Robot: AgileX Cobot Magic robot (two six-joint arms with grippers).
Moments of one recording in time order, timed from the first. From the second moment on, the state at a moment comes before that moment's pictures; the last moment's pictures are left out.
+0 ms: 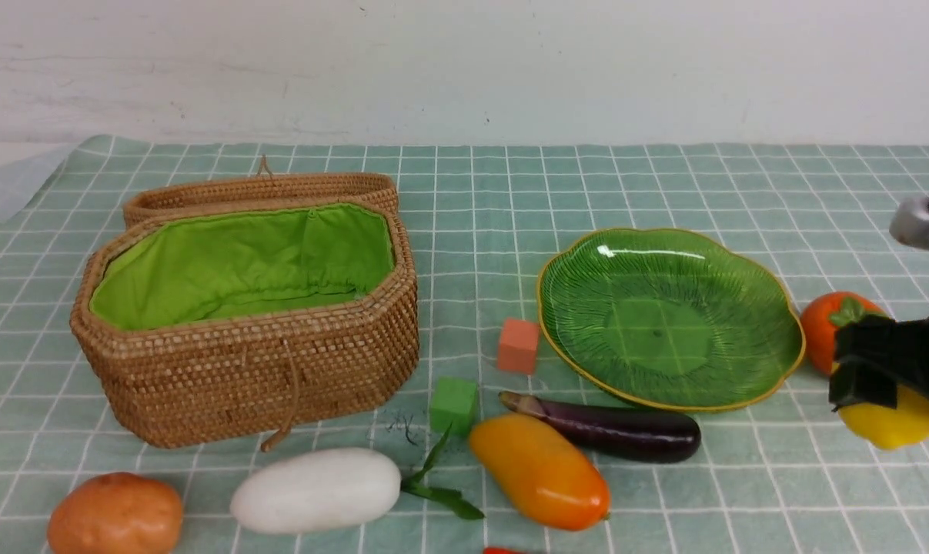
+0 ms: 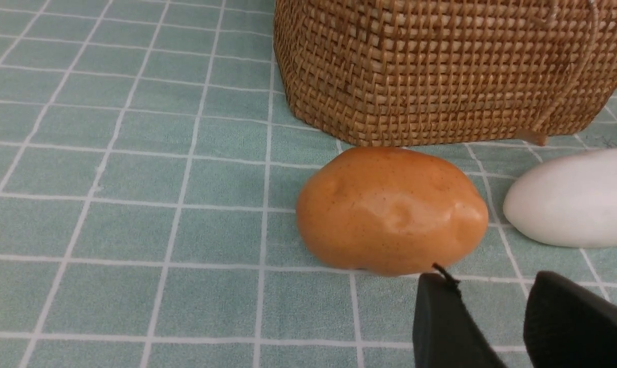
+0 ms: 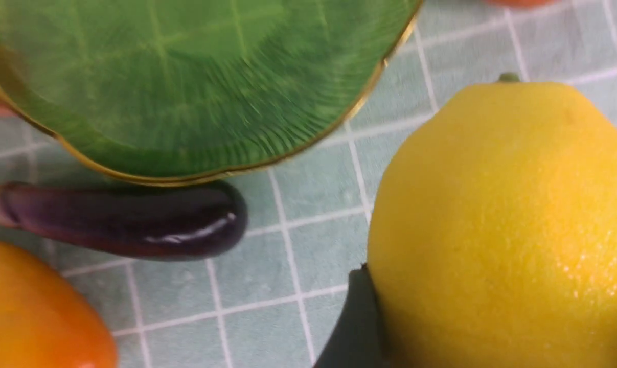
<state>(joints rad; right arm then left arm) 0.15 1.26 -0.90 0.01 0.73 0.37 -0.06 -0.01 0.03 -0.01 0.39 -0.15</state>
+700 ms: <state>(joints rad) 0.15 1.45 -1.24 0.19 0.74 0.13 -0.06 -0.01 0.03 -0.01 0.39 -0.15</state>
